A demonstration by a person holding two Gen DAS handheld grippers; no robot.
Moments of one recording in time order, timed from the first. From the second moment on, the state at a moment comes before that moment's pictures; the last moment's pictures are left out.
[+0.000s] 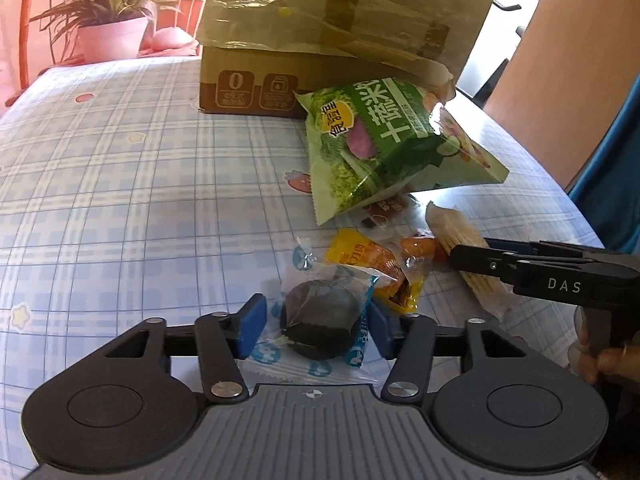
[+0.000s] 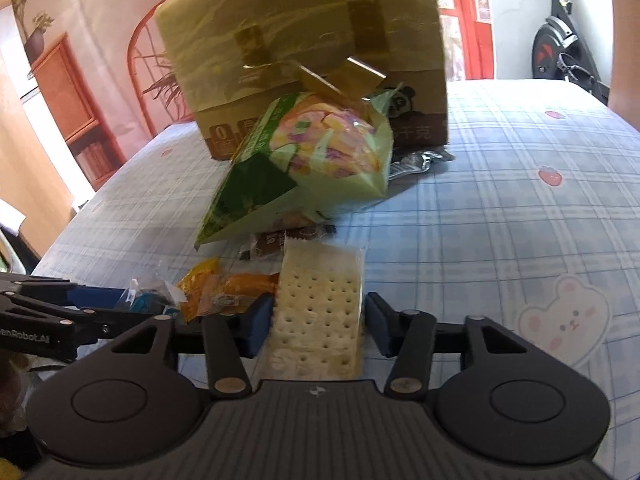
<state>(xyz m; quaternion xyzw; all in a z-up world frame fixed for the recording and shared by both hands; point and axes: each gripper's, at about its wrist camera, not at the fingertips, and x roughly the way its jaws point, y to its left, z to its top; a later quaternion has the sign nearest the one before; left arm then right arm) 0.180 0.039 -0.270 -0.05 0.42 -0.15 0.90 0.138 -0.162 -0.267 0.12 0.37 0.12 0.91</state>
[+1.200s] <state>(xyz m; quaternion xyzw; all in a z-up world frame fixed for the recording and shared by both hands) 0.193 0.073 -0.205 -0.08 0.30 -0.10 0.95 0.133 -0.223 -0.223 0.11 0.31 0.01 0.95</state>
